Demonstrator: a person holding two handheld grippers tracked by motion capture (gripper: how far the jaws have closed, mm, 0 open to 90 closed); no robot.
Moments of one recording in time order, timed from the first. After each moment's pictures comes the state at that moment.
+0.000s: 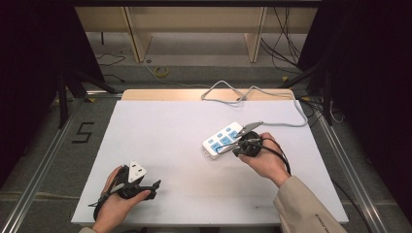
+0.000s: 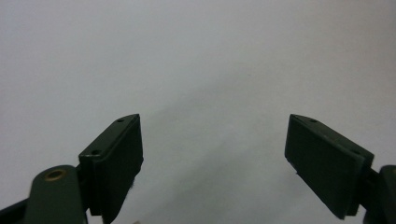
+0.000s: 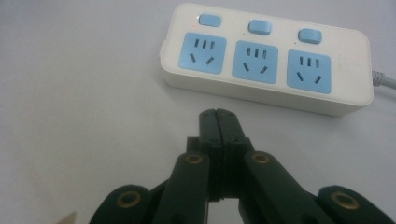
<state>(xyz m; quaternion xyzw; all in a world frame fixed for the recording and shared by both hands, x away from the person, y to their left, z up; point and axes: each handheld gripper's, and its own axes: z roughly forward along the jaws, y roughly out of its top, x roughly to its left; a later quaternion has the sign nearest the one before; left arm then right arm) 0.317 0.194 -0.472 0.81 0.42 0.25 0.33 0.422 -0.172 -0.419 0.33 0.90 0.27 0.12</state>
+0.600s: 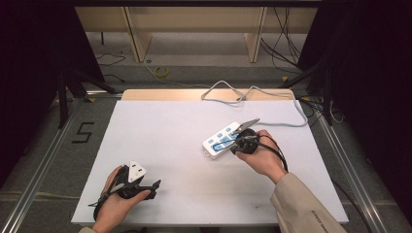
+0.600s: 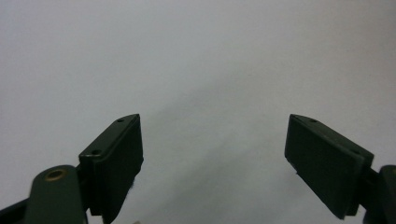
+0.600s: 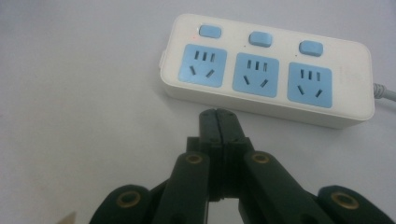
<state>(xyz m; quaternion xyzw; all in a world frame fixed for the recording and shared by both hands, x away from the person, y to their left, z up) 0.317 0.195 -0.472 0.81 0.43 0.25 0.33 0.429 -0.164 -0.416 0.33 0.90 0.27 0.12</state>
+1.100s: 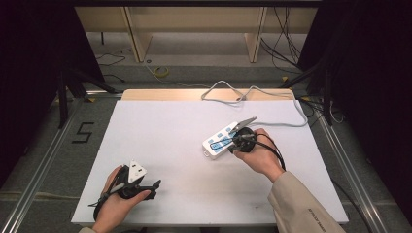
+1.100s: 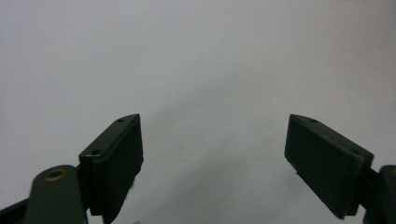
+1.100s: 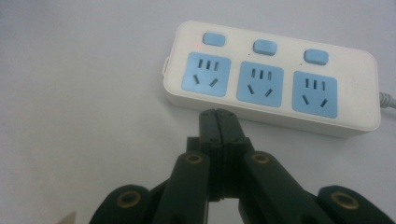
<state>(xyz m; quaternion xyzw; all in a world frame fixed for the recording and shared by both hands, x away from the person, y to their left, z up) 0.317 0.194 -0.472 0.81 0.42 0.25 0.33 0.433 -0.157 -0.416 0.33 0.90 0.27 0.12</state>
